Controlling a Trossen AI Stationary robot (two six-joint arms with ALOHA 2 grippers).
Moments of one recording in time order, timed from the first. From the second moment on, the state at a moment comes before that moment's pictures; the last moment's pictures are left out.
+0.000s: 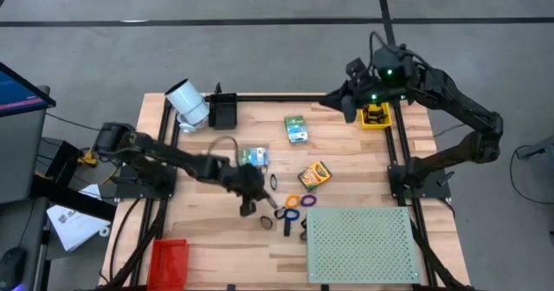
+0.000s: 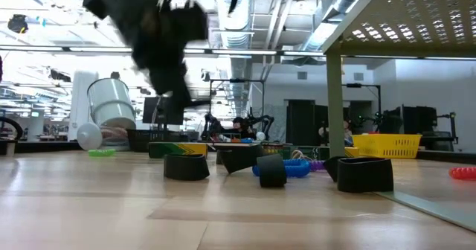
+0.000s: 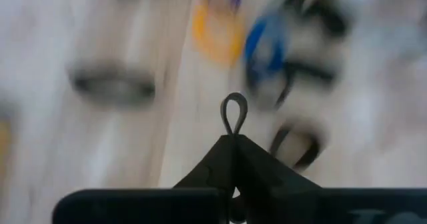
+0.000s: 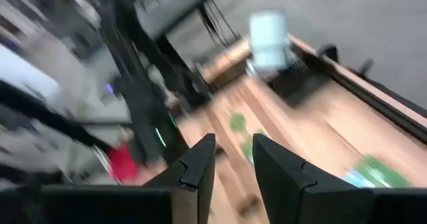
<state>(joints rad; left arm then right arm) -0.15 1.54 0.85 -0.14 0.02 -0.36 -0.32 1.29 1.71 -0.88 -0.17 0.42</state>
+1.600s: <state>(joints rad) 0.10 1.51 1.08 0.74 0.52 -1.24 0.12 1.41 1.71 -0.67 0.14 -0.35</state>
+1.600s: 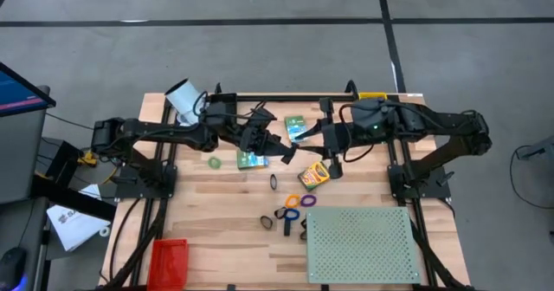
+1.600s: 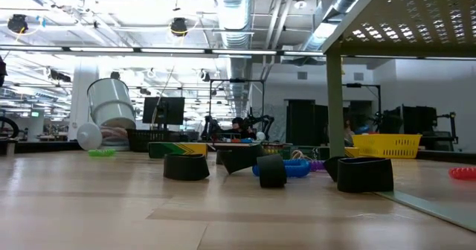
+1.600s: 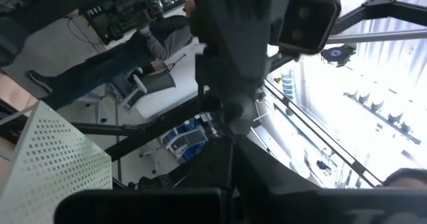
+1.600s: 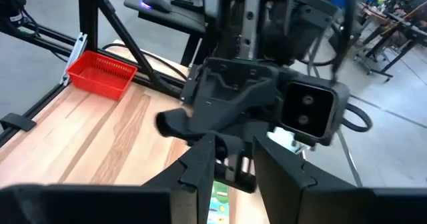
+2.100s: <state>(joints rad) 0.09 1.50 1.08 0.76 0.53 -1.24 0.12 1.42 1.71 -0.67 0.13 -0.31</state>
